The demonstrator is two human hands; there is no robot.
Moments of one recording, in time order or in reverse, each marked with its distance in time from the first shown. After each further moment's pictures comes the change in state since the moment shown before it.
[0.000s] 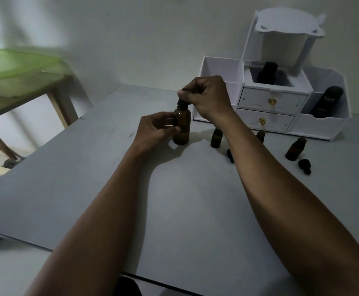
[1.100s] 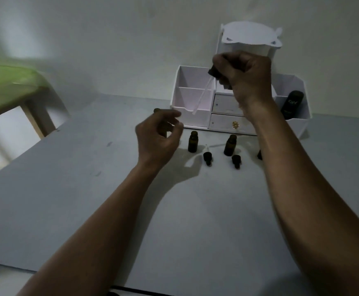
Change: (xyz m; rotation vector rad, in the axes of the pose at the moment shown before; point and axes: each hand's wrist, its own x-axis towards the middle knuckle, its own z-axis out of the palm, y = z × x) left_hand -0.024 0.045 0.067 0.140 0.336 0.470; right_hand -0.018 -0.018 -0.116 0.259 0.294 0.007
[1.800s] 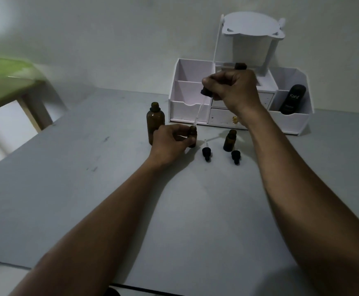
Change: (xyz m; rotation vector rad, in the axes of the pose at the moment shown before) left_hand -0.006 -0.016 0.031 0.027 -0.436 -0.459; right_hand -0.008 0.036 0.000 -0.150 -0.163 0.115
